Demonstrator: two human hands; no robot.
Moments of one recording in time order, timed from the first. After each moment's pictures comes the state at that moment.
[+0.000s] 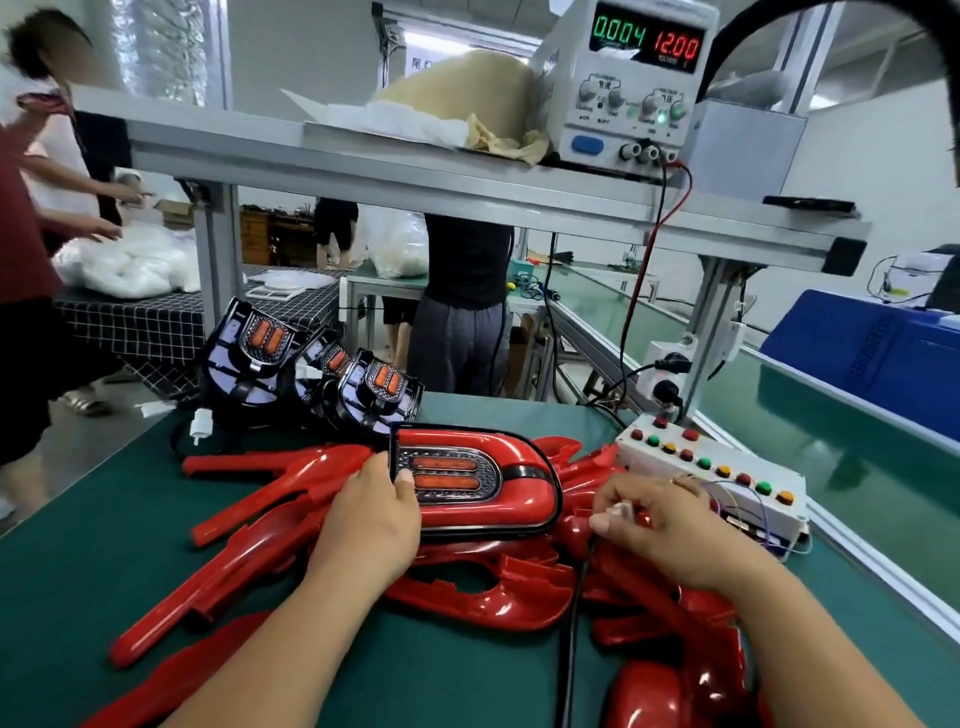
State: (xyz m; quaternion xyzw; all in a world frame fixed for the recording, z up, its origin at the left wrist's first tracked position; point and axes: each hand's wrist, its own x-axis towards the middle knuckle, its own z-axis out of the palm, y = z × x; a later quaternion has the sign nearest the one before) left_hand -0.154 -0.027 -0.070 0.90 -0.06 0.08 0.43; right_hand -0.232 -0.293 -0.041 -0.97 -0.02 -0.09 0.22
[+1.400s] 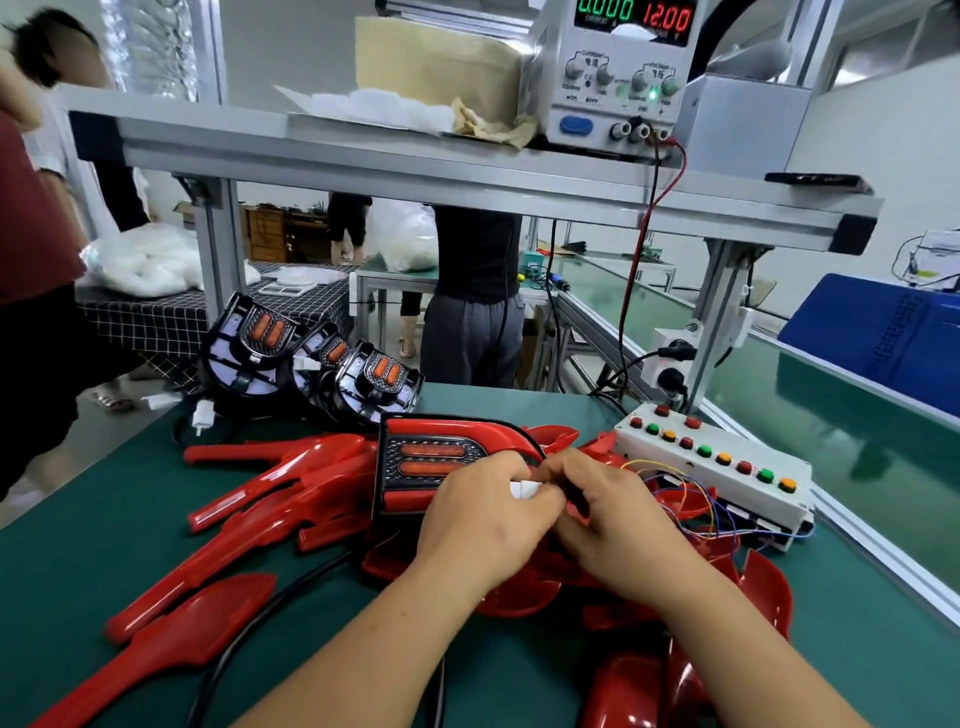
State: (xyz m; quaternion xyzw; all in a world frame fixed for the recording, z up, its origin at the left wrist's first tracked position) left_hand -0.193 -0.103 -0.053 0.87 -0.20 0.06 0.45; right_hand -0.233 -0.246 -0.047 -0.91 -0.19 -0.25 0.26
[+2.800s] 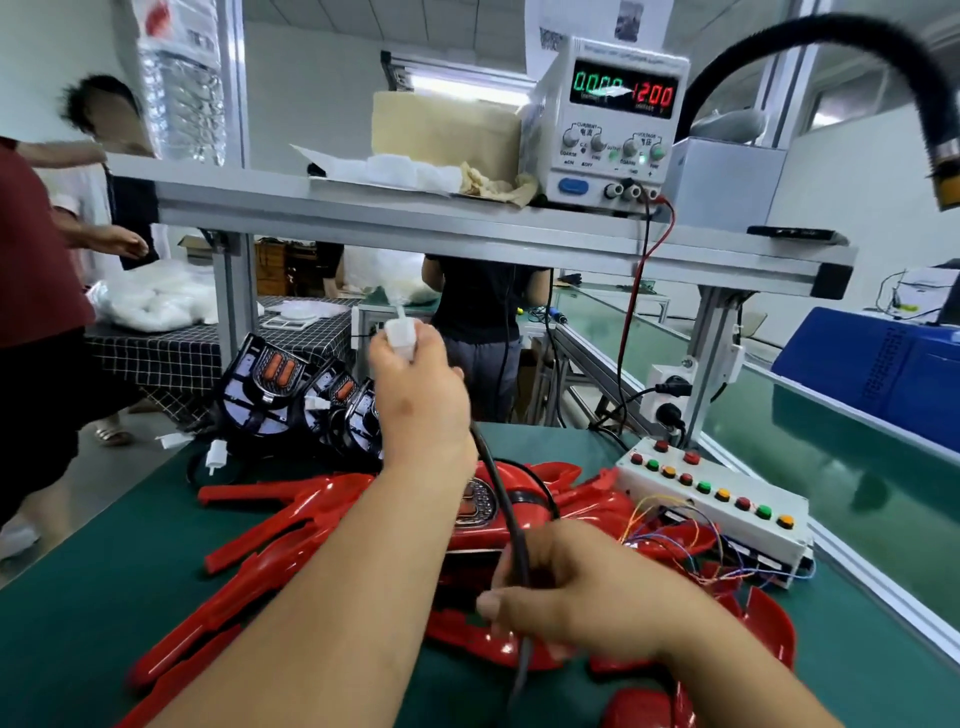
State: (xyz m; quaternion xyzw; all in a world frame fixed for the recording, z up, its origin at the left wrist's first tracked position) left_hand -0.164 -0.085 0.053 0.44 -0.04 0.19 0.88; right_hand -0.260 -0.203 -0.002 -0.91 -0.14 0.07 0.37
